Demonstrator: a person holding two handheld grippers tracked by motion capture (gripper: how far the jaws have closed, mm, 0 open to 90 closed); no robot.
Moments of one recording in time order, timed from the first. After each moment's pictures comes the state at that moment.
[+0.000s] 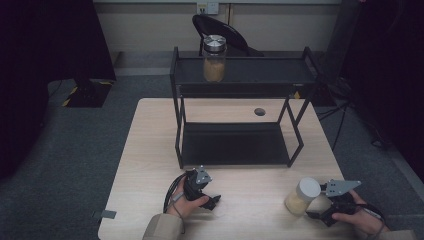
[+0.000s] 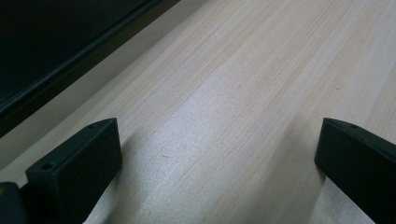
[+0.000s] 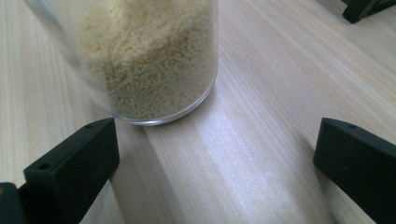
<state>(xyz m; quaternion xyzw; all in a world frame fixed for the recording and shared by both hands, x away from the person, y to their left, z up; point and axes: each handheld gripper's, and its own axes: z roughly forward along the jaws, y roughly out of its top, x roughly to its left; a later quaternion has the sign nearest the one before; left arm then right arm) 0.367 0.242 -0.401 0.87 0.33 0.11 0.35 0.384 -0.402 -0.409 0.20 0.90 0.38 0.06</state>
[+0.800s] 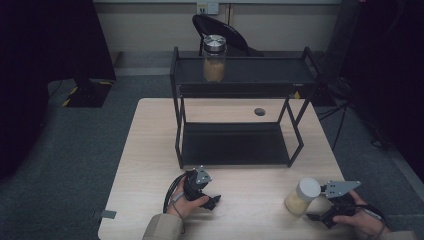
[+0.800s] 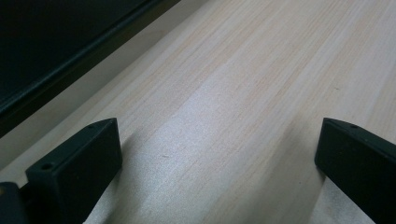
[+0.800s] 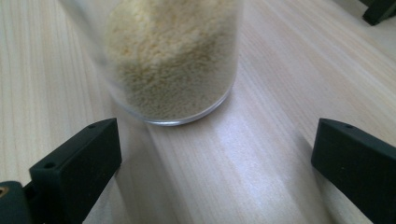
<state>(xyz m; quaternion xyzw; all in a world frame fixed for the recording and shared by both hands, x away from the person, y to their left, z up) 0.367 0.242 -0.401 0.87 0.33 0.11 0.35 0.385 -0.399 -0.404 0.19 0.91 0.38 0.04</state>
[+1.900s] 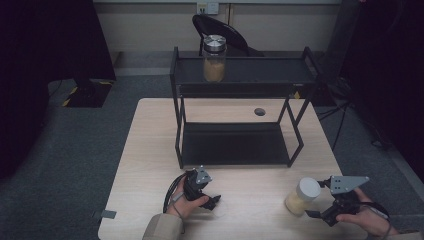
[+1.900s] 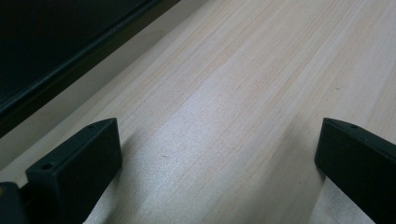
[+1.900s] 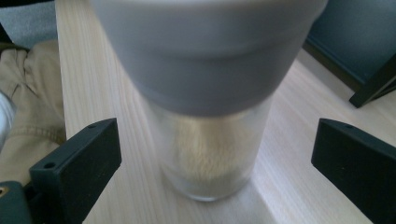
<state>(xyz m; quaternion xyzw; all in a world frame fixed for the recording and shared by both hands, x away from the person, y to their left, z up) 0.367 0.242 -0.401 0.87 0.33 0.11 0.35 0.377 -0.394 -0.370 0.19 0.88 0.44 0.04</state>
